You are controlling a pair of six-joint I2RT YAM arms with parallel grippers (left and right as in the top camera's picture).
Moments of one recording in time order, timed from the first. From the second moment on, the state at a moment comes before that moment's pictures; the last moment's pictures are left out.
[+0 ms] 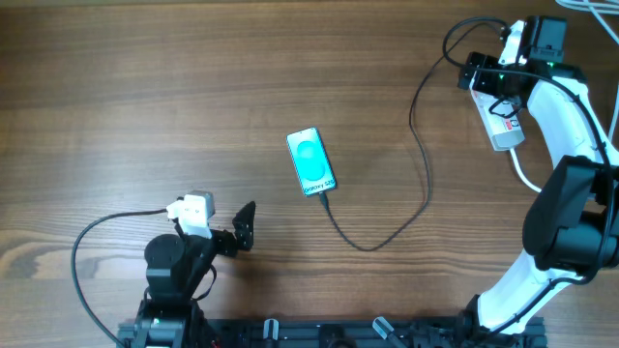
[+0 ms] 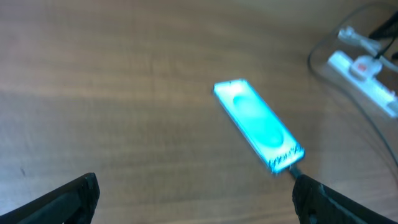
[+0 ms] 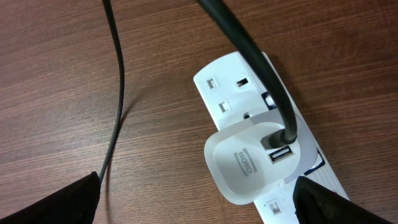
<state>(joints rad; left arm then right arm) -0.04 0.34 0.01 -0.05 0.30 -0.23 -0.18 1.96 1.48 -0.53 -0.13 0.12</state>
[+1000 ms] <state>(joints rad) -0.04 0.01 0.01 -0.06 0.14 -0.06 -0.18 1.96 1.48 -0.53 -0.13 0.12</state>
